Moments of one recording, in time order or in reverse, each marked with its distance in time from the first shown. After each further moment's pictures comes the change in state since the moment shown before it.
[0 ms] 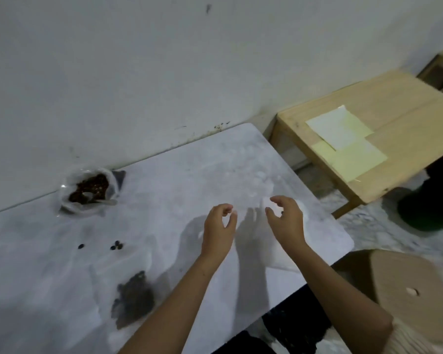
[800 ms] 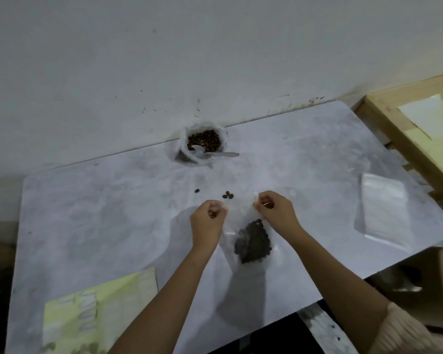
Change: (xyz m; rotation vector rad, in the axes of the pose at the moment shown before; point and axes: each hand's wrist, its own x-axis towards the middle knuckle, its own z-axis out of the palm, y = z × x) left_hand -0.069 -0.109 -0.242 -0.117 0.244 -0.256; right_hand -0.133 -0.117 0.182 0.037 -0.392 -0.060
